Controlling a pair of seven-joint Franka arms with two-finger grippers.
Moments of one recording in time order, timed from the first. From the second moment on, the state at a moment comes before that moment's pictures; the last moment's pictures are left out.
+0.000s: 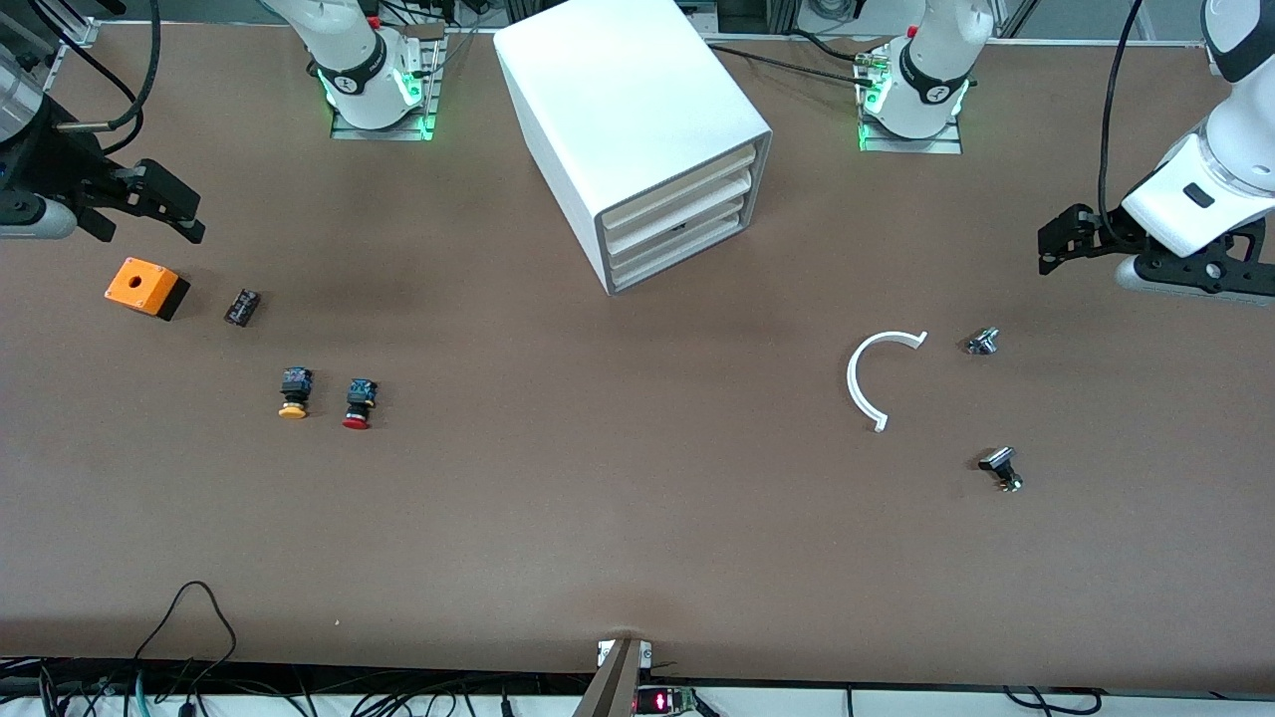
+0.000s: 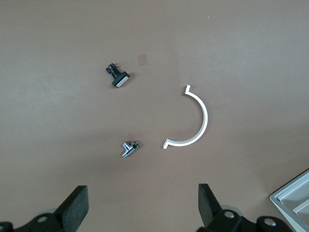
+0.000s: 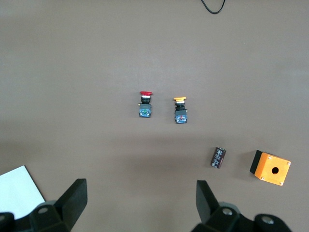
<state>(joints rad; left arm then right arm) -0.04 -0.01 -0.02 -1.70 0.03 1.68 0.07 0.01 -0.06 0.07 -1.65 0.00 1.66 0.08</state>
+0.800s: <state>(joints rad) -0.04 -0.01 -0.02 -1.70 0.03 1.66 0.07 0.01 -0.06 0.07 -1.65 0.00 1.65 0.09</state>
